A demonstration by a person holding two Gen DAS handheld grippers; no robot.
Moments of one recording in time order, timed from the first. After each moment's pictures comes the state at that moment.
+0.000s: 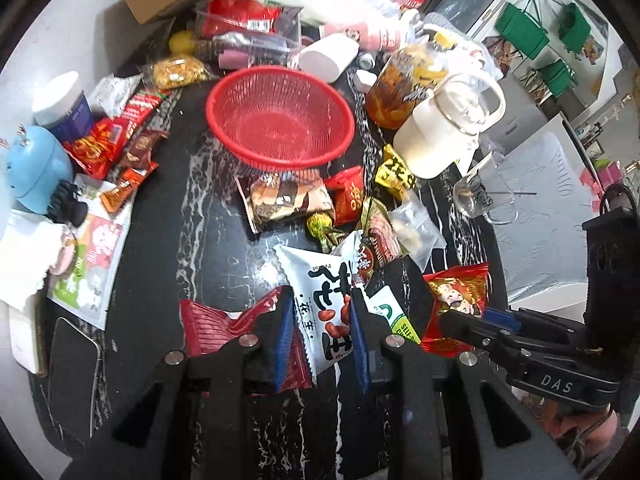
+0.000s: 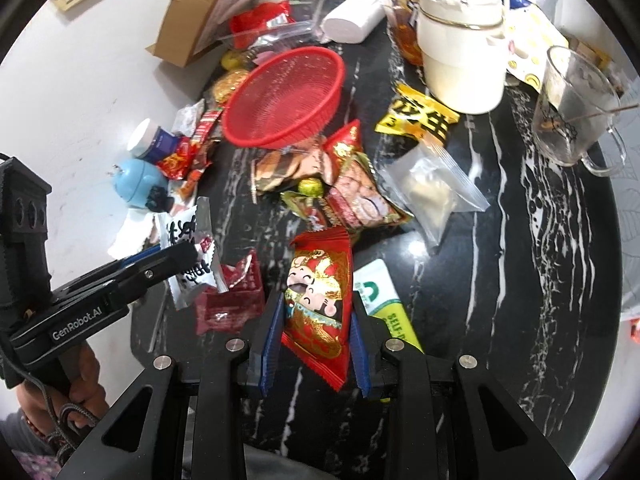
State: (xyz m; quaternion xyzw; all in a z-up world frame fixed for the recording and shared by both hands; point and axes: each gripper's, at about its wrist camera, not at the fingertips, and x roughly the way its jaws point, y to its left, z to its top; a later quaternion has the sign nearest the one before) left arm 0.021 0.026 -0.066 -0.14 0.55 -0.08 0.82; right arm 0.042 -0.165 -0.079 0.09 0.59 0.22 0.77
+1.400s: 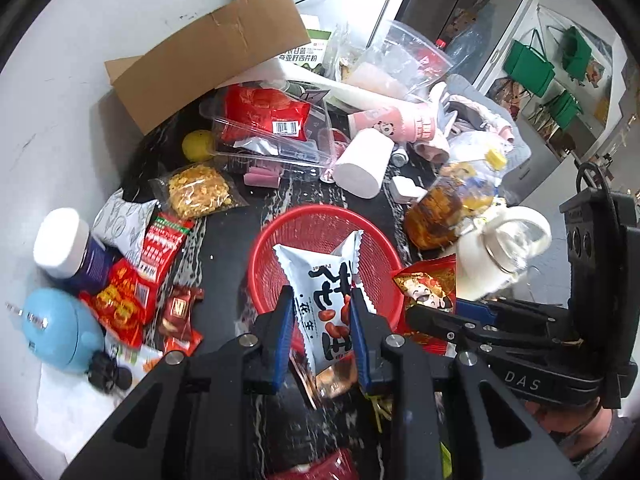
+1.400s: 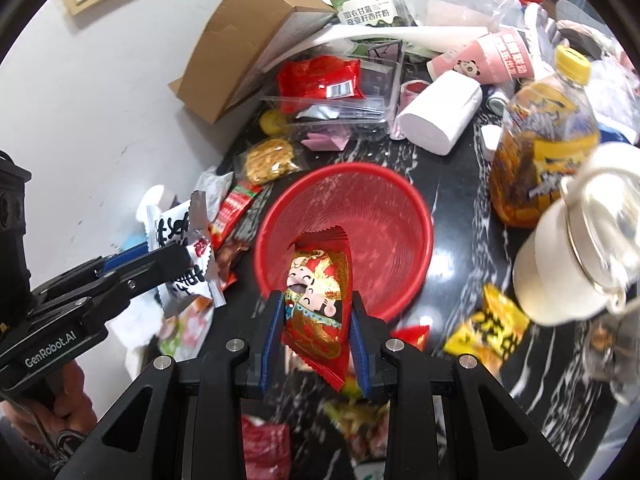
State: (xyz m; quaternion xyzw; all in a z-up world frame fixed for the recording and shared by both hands) left arm 0.158 0.084 -0.034 -0.12 0.48 -0.06 0.87; right arm 0.198 -0.073 -0.052 0.04 0.53 0.28 0.80
